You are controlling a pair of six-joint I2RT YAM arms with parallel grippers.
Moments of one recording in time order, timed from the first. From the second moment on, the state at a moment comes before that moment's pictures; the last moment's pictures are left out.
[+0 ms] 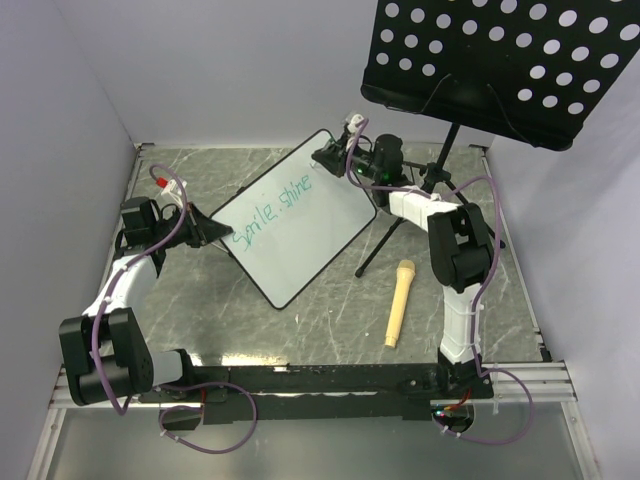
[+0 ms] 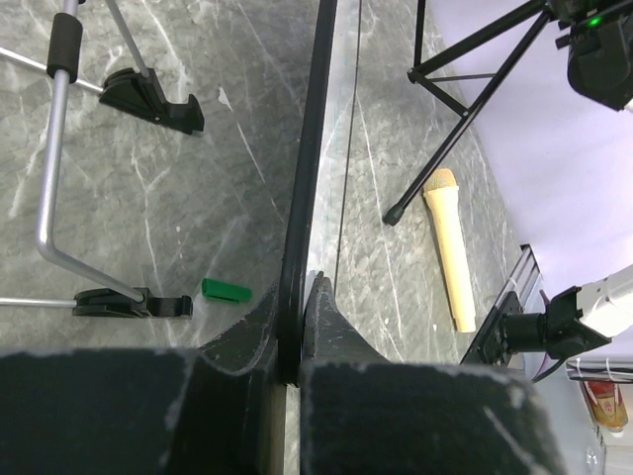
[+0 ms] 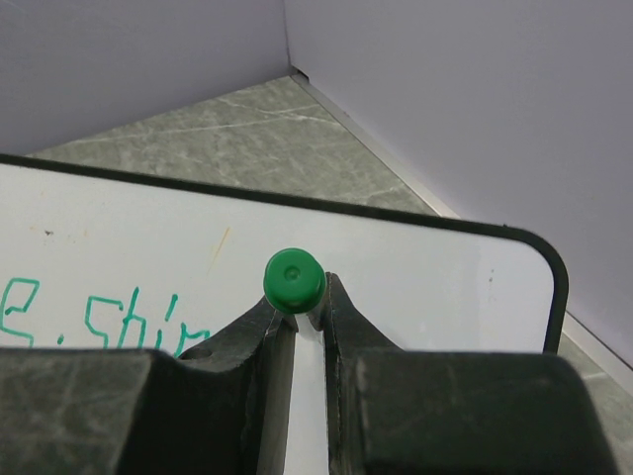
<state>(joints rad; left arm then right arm) 0.19 1.27 0.72 0.02 0.98 -0.31 0.34 2.07 1.48 0.66 -0.72 0.06</state>
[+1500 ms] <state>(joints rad) 0.20 1.29 0.72 0.02 1.00 -0.32 0.34 2.01 1.40 0.69 -0.68 0.05</state>
